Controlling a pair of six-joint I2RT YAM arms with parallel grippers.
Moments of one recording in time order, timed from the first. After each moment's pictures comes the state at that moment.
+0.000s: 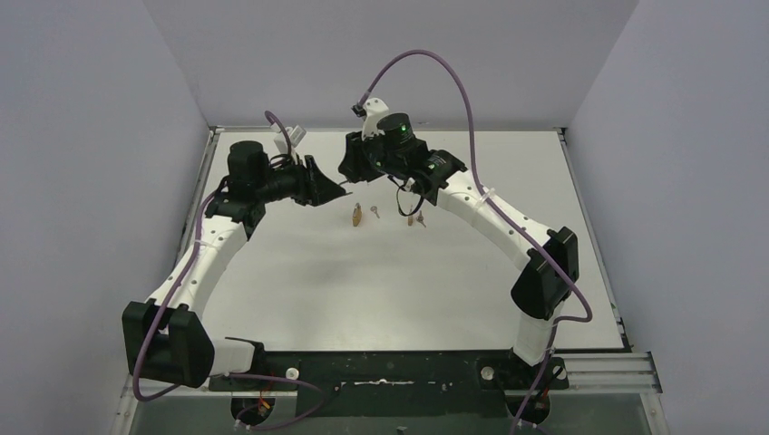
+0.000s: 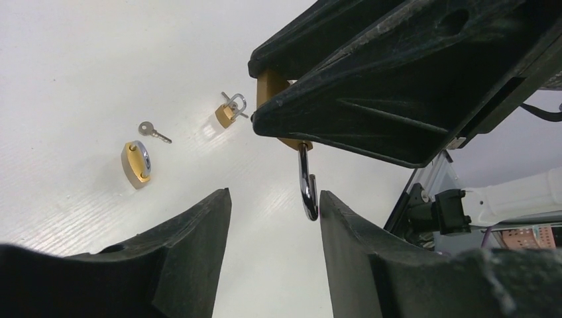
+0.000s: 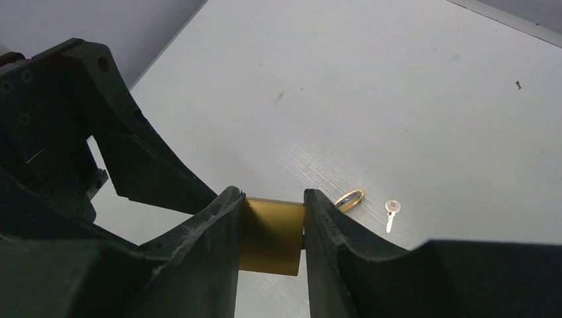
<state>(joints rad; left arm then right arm) -0.19 1.31 1.08 -0.16 0.77 -0.37 0.75 1.83 1.80 -0.40 -0.11 0.25</state>
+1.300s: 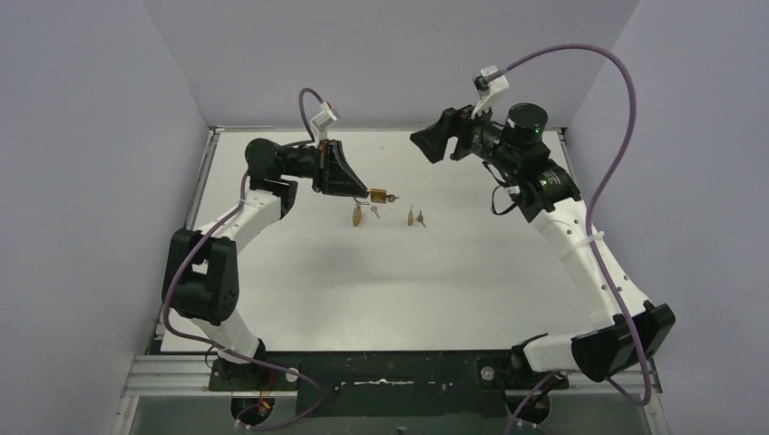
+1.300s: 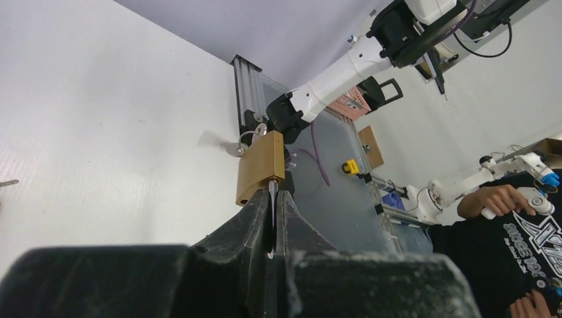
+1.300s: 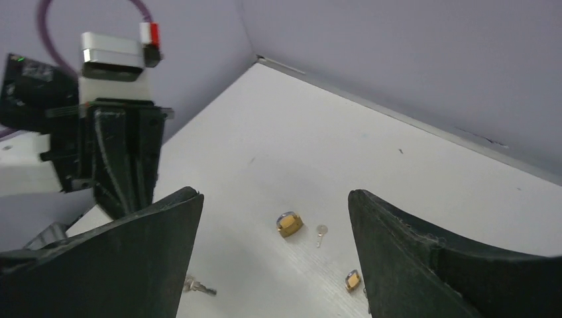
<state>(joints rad) -0.27 1.68 1.16 1.06 1.48 -1.29 0.42 1.40 1.52 -0.26 -0.32 0.23</state>
